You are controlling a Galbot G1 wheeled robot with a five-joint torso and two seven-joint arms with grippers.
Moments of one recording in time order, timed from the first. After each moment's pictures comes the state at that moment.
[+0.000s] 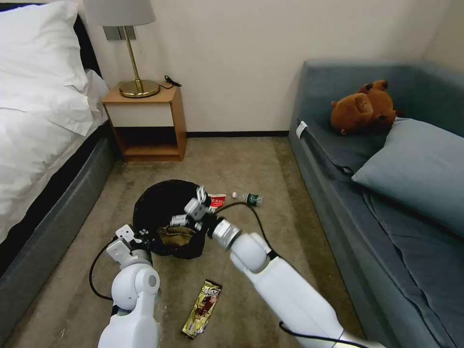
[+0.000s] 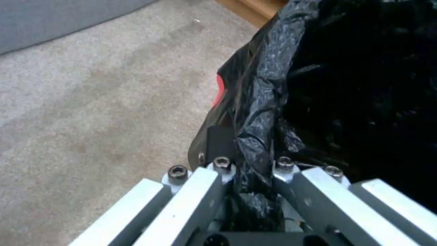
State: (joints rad) left arm 1.24 -1.61 -0.62 -1.90 -0.48 0.42 -0.50; right arm -0.75 1.42 -0.14 1.56 -0.02 0.12 -0.16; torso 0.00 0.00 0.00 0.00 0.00
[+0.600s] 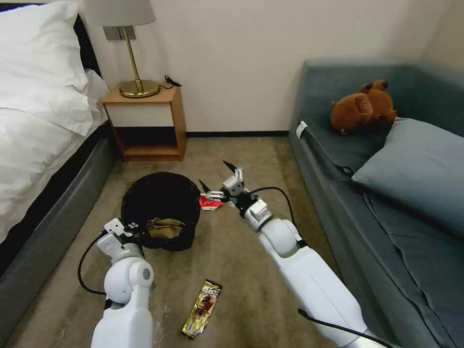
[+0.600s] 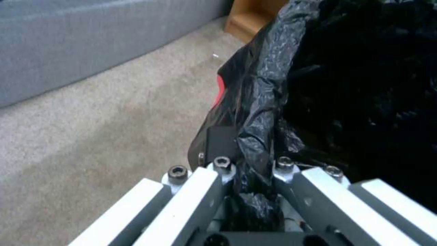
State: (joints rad) left arm 1.22 -1.59 -0.68 -1.93 -0.46 0.42 -0.51; right arm -0.79 1.33 0.01 1.49 0.02 0.10 -0.19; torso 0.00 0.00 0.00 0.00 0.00
